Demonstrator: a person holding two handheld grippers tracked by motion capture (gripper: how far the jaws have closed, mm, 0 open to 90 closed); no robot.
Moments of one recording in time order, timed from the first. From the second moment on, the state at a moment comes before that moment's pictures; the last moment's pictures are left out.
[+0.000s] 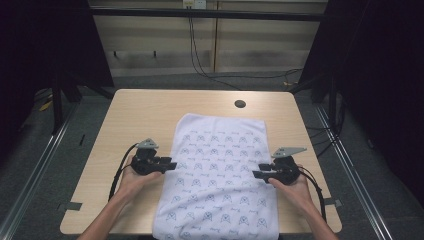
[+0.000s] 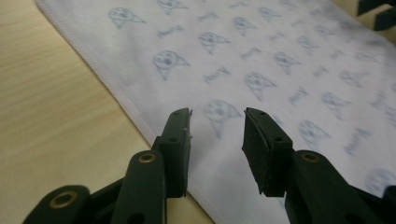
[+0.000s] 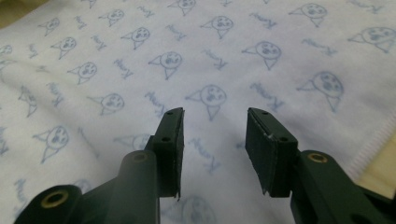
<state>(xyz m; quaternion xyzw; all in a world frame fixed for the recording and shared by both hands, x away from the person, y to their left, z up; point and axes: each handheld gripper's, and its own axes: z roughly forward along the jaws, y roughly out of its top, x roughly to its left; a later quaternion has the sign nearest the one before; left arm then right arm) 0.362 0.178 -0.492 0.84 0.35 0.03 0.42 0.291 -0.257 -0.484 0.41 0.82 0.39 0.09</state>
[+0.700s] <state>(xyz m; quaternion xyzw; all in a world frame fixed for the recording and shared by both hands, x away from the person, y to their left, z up) 0.368 0.169 -0.504 0.85 0.33 0.09 0.39 0.319 -0.235 -0.501 0.41 0.83 0.34 0.14</state>
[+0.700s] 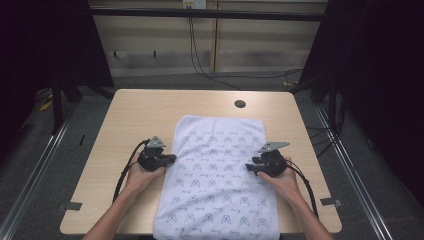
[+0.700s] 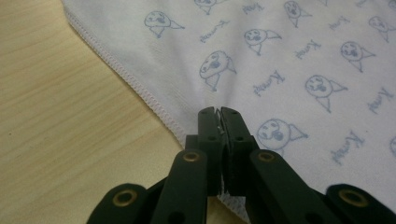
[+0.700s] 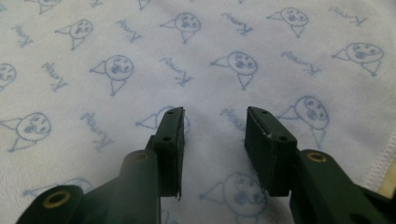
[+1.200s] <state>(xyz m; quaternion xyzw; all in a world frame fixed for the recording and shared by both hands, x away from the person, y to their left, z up) 0.303 0.191 -0.500 0.87 0.31 0.02 0.39 0.274 -0.233 -0.498 0.37 0.85 0.35 0.10</state>
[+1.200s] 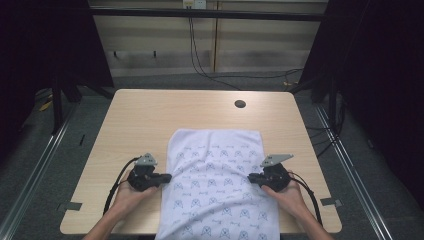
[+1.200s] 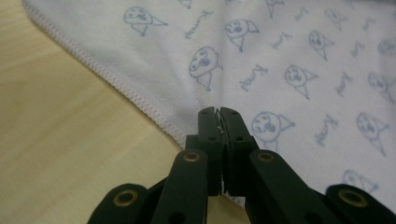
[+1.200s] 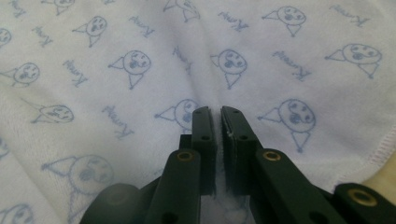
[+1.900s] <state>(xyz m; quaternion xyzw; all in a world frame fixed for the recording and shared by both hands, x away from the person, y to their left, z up) 0.246 0.209 -0.495 0.87 0.30 -0.03 0.38 0.219 -0.225 -0.492 0.34 0.87 0.36 0.00</state>
